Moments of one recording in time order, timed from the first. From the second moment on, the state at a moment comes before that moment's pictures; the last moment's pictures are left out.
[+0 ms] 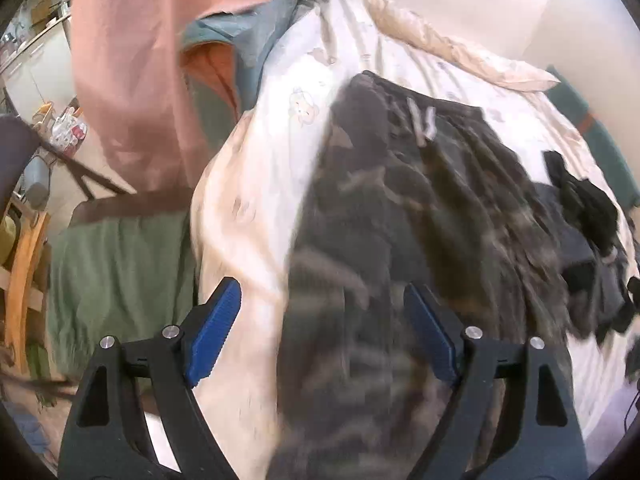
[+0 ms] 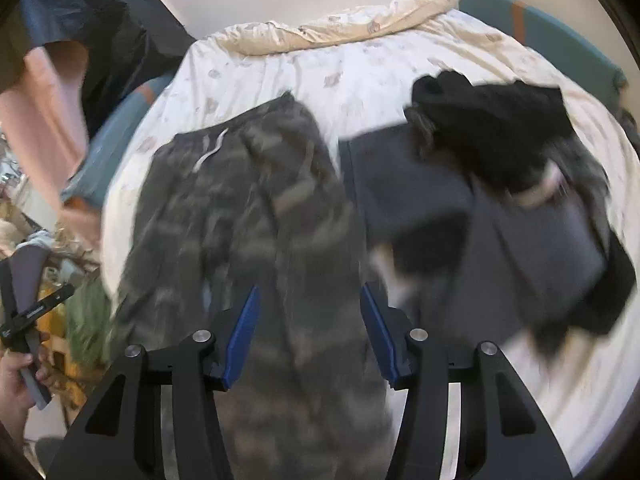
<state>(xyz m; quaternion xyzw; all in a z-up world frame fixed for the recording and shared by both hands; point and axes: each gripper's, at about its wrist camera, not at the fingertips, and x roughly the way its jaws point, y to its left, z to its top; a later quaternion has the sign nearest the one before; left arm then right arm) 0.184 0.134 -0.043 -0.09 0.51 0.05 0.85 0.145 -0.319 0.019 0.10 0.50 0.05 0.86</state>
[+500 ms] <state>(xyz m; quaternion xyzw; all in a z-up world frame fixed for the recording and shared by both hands) 0.327 0.106 -0.159 0.04 0.58 0.06 0.81 0.324 -0.297 -0.130 0.02 0.58 0.03 0.81</state>
